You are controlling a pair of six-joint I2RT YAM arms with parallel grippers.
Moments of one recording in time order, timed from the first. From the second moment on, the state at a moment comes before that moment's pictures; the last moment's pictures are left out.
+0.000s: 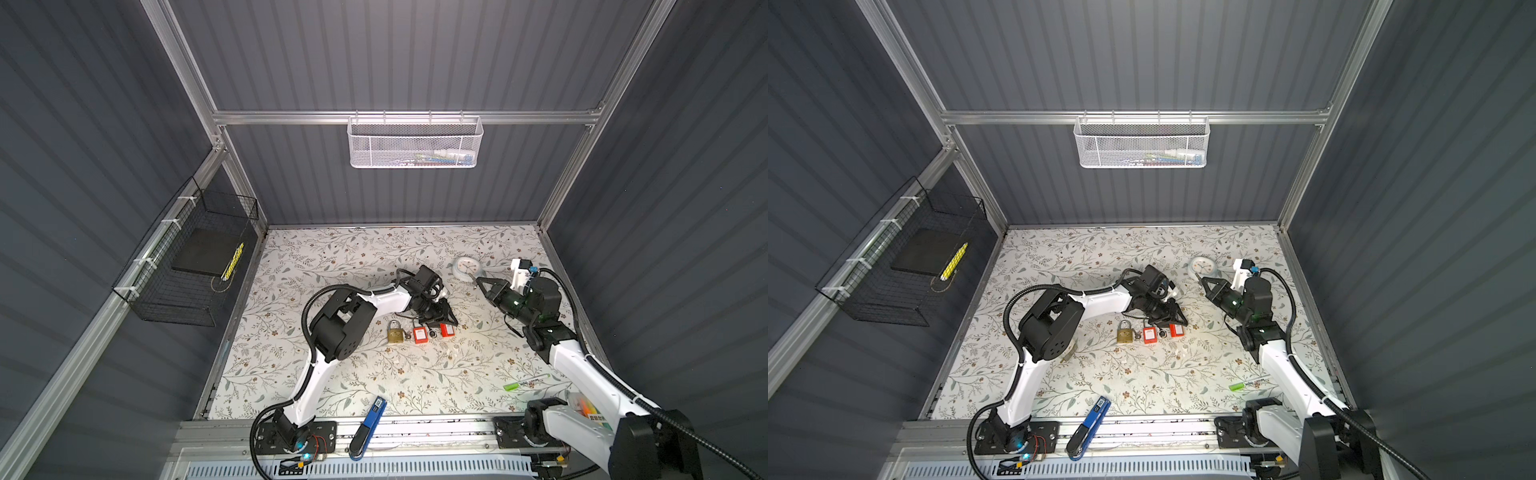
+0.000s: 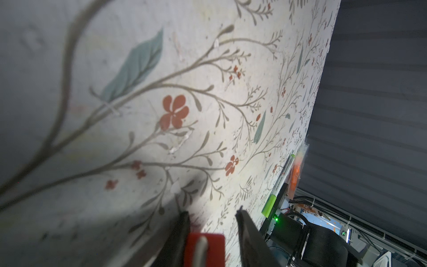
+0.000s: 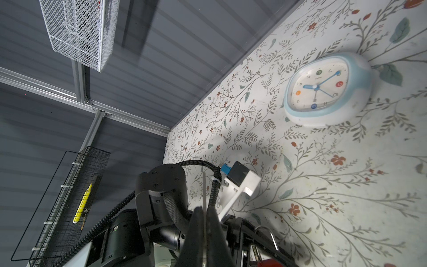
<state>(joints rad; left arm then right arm) -0.81 2.25 1.57 -0.31 0.72 -0.75 0.12 1.05 0.52 0.23 -0.43 0.88</state>
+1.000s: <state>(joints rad) -0.81 2.20 1.58 -0.44 0.57 -0.70 0.11 1.03 0.50 0.23 -0.41 0.88</state>
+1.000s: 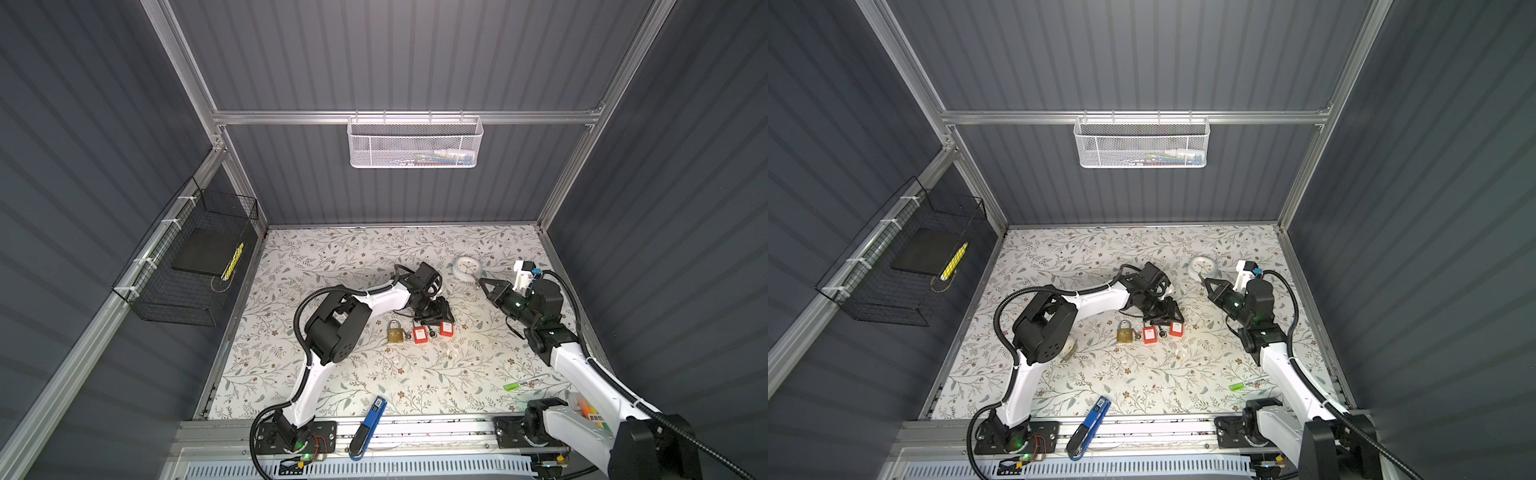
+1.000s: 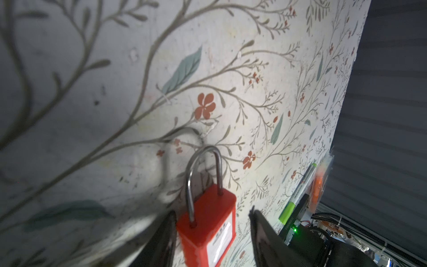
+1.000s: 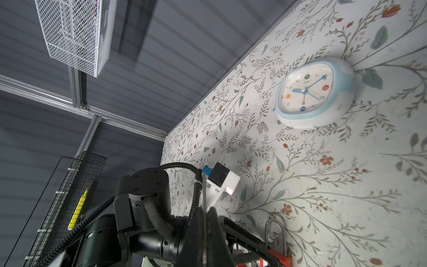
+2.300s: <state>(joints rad) -0.81 2.22 1.62 -0.47 0.58 -0.66 0.08 1.01 0.48 0.22 -0.42 0.88</state>
